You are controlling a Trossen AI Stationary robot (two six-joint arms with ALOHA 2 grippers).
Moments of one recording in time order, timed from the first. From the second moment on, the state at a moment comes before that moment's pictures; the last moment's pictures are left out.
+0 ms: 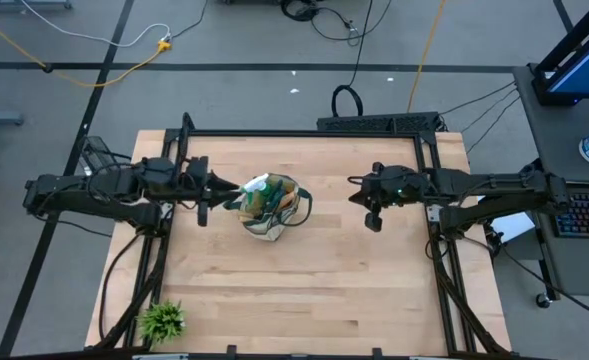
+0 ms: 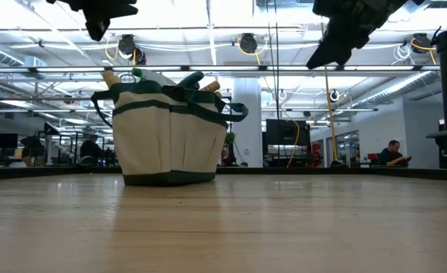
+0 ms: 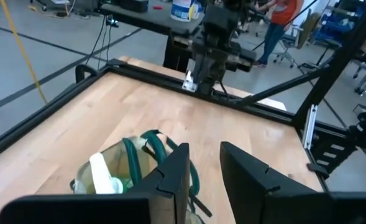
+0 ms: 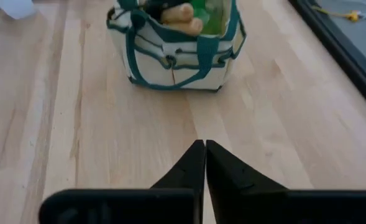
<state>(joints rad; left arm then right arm) 0.04 0.71 0.72 -0.23 -0.04 -0.26 -0.06 1.02 0.84 -0.48 0.07 0.13</state>
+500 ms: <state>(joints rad) 0.04 0.70 0.72 -0.32 0.05 -0.21 -0.06 0.87 0.84 -0.57 0.08 0.12</state>
